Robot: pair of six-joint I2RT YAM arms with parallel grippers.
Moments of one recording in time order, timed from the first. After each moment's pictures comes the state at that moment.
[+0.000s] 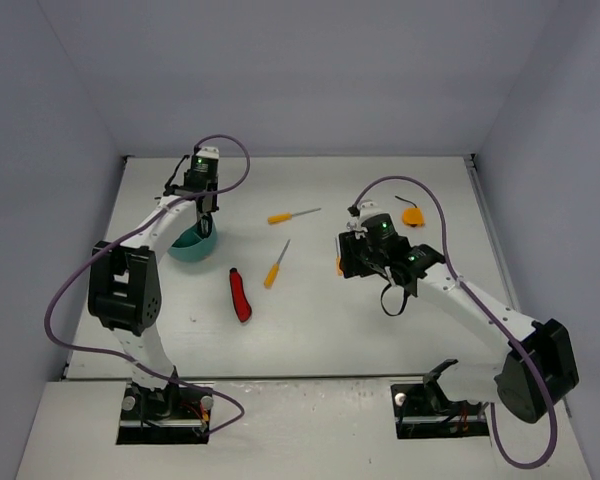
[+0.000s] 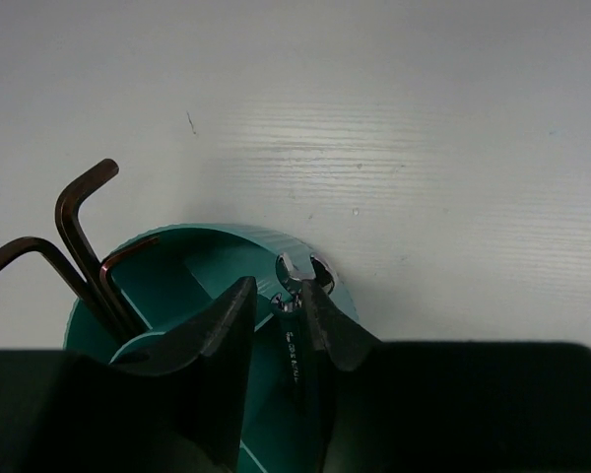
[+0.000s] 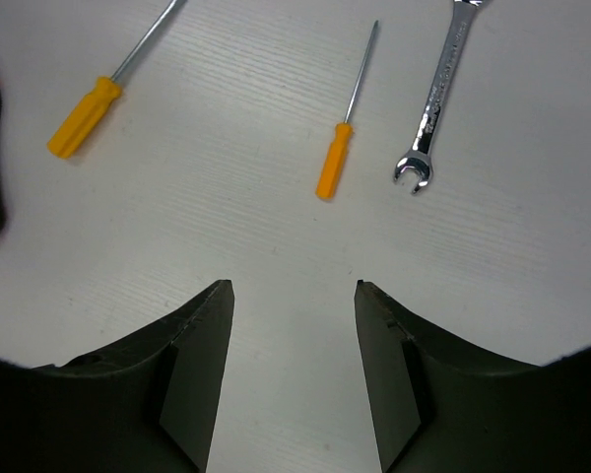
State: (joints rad) left arm -0.21 1.80 1.42 -0.37 -0.35 -0.06; right arm 0.58 1.25 0.88 -0.41 0.05 0.27
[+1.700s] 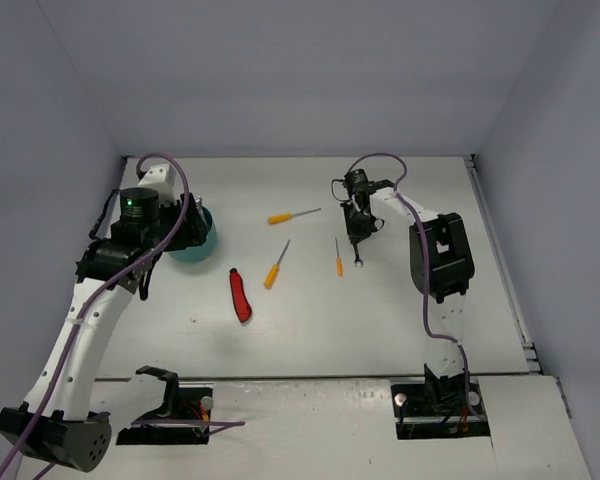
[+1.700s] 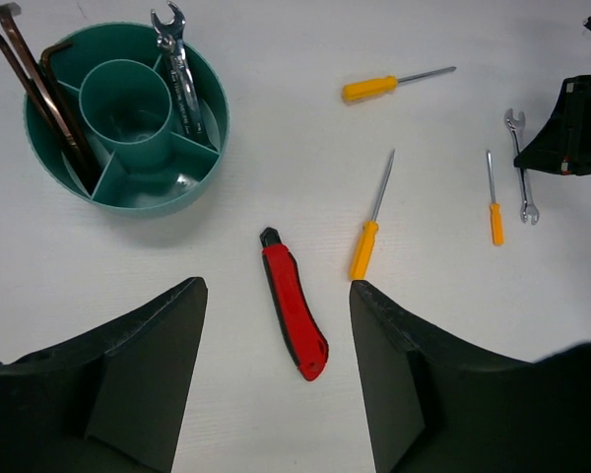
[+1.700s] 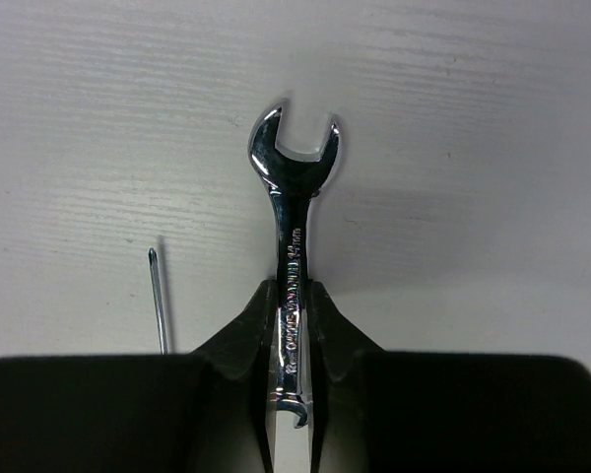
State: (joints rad) left arm -0.21 1.03 1.22 -0.77 0.00 -0.32; right arm 0.35 2.15 1.60 -0.68 0.06 0.21
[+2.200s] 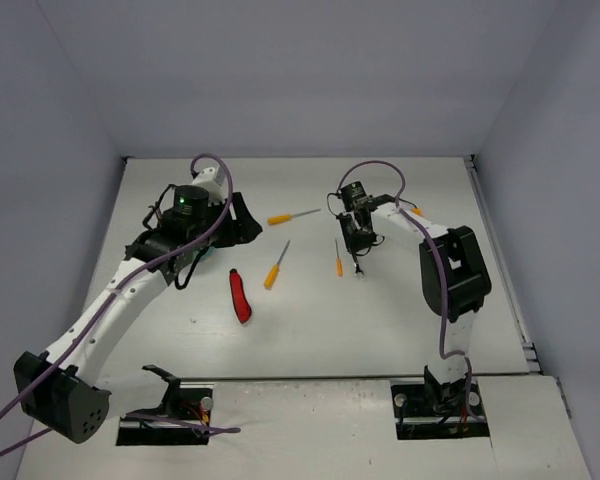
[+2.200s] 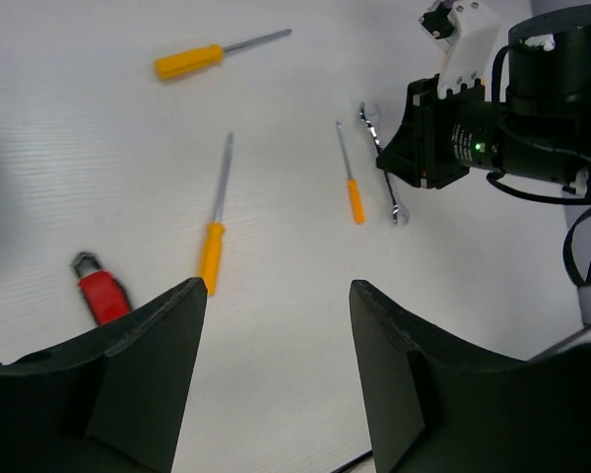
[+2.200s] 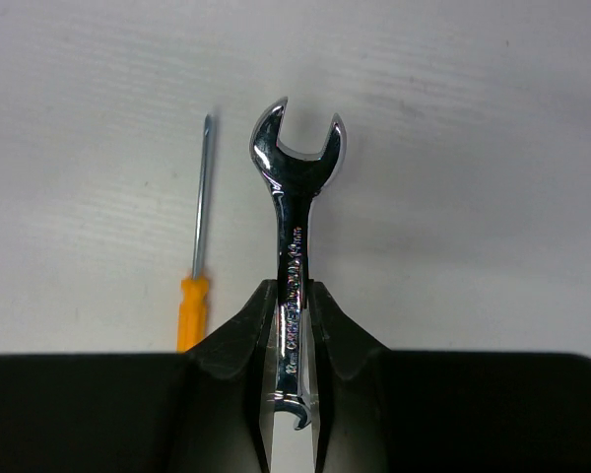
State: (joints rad) left arm -0.43 1.18 1.14 -0.51 0.12 -0.53; right arm 0.41 1.96 1.38 -0.58 0.09 0.16
